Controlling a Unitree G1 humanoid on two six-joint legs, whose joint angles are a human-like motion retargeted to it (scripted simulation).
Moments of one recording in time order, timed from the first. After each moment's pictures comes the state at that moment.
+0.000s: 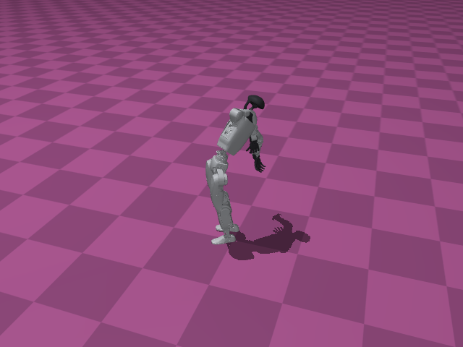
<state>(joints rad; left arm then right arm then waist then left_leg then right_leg) -3.09 -0.60 -1.40 0.34 0.62 0.10 -0.15 -3.09 -2.25 -2.00 0.99 -0.55 0.01 0.42 -1.04 0.46 0.03 0.41 -0.10 -0.03 0.03 -0.10 0.09 0.51 -0.01 -0.42 0.07 -0.23 -0.02</state>
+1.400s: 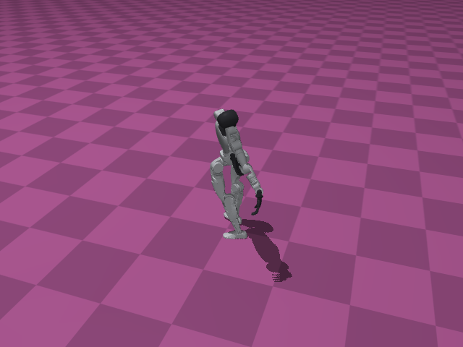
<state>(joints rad) -3.09 -0.60 -1.40 0.26 0.62 0.05 -0.16 -3.09 -2.25 -2.00 1.31 -0.12 0.00 0.57 -1.51 0.45 -0.14 0.57 0.14 1.21 0.03 -0.29 -0.22 0.06 0.34 0.34 0.14 -0.02 0.14</state>
